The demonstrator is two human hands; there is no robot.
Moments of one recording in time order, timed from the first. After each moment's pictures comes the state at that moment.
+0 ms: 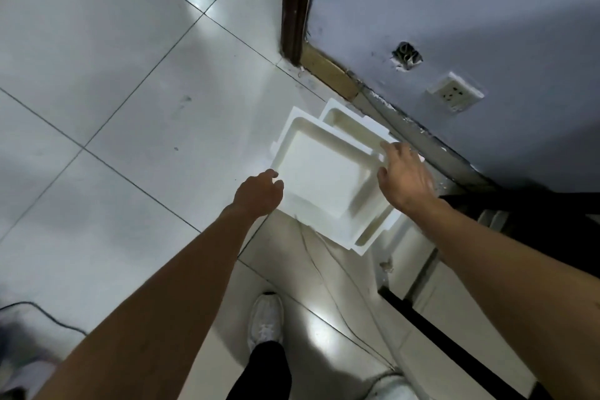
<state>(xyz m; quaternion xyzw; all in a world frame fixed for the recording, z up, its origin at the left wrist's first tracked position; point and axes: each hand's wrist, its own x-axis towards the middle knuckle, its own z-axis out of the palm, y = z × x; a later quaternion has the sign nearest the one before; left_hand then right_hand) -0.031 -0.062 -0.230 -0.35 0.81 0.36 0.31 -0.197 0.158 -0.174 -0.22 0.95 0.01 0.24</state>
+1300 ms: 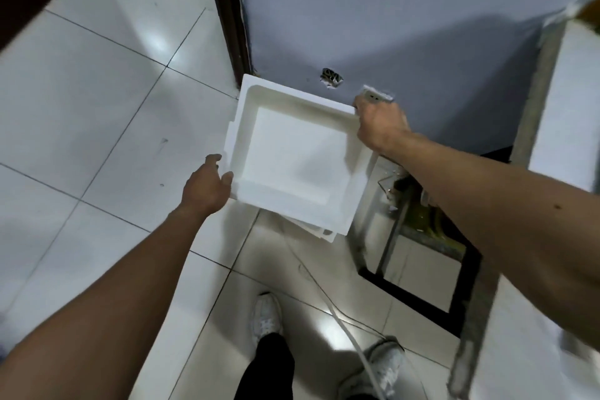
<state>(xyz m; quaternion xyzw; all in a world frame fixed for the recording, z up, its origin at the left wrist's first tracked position) -0.038 -0.087 -0.093 -0.37 0.84 0.36 0.17 -0.263 0.167 -0.015 -0.26 0.95 0.06 0.16</state>
